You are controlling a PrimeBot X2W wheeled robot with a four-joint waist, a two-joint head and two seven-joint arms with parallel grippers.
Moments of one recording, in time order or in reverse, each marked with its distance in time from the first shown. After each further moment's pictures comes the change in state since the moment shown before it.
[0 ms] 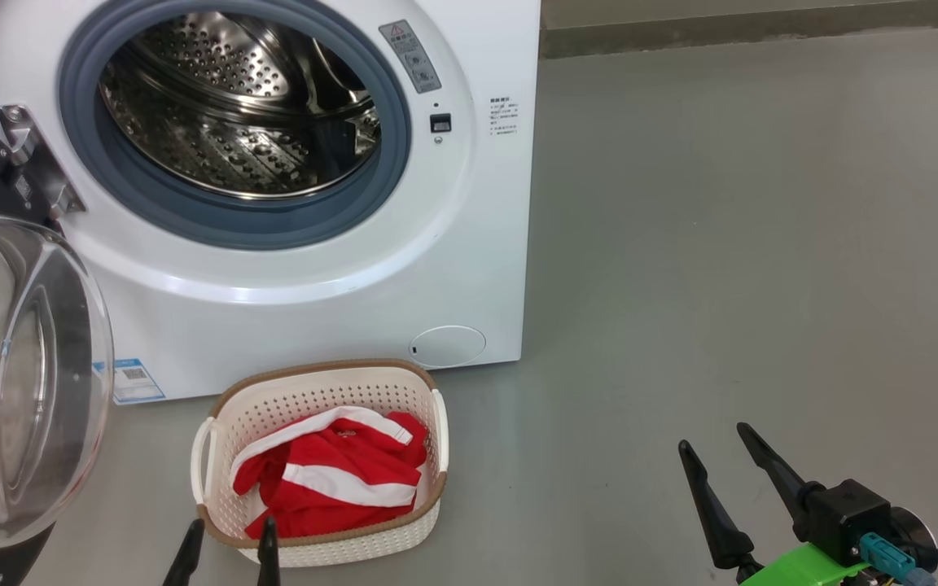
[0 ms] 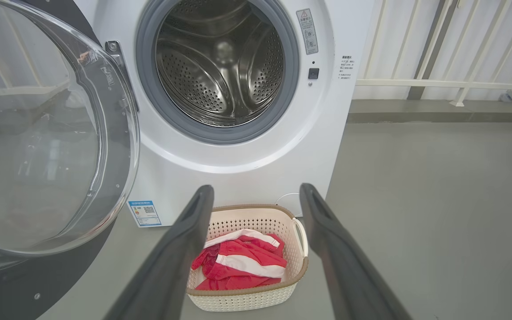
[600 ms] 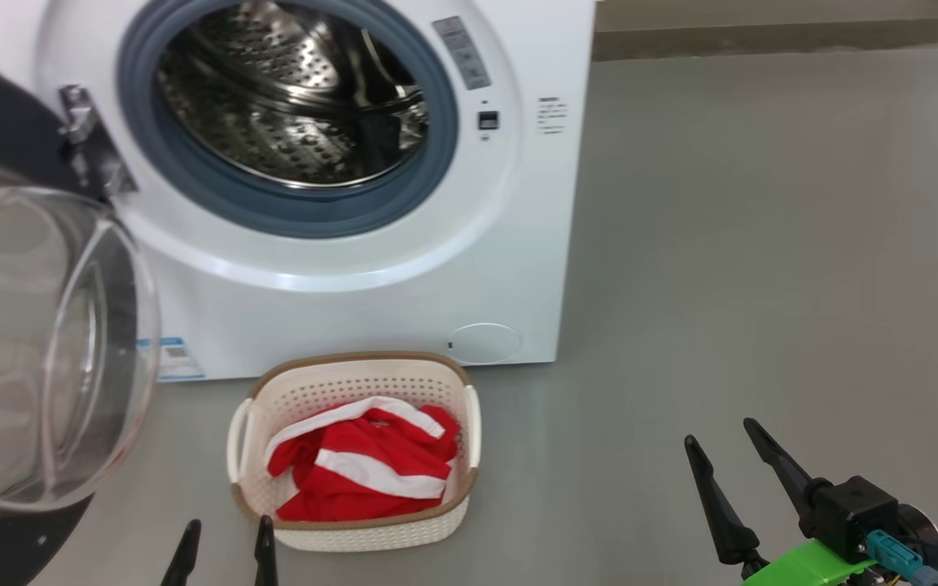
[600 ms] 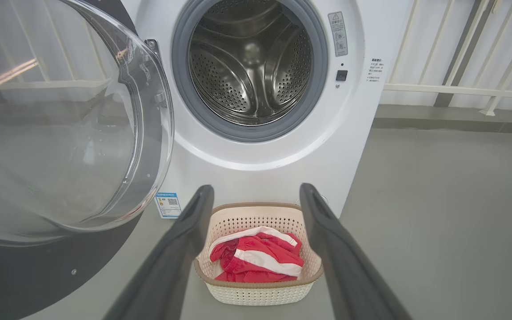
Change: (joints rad) left arm -0.004 0.004 -0.008 0.012 -0.010 0.018 -0.016; right arm 0.000 0.000 -0.012 -0.011 -0.001 0.000 0.006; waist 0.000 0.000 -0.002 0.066
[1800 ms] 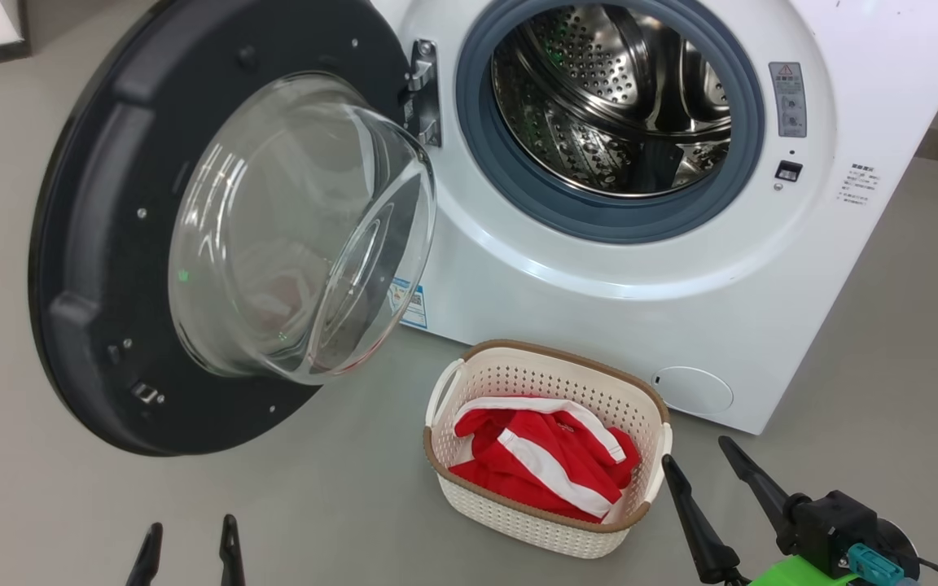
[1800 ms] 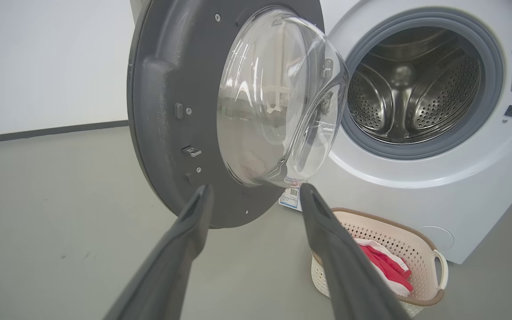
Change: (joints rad) left arm 0.021 0.029 0.031 -0.044 -0.012 0.054 0.017; right arm 0.018 0.000 0.050 0.000 0.036 0.000 -0.001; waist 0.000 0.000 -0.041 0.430
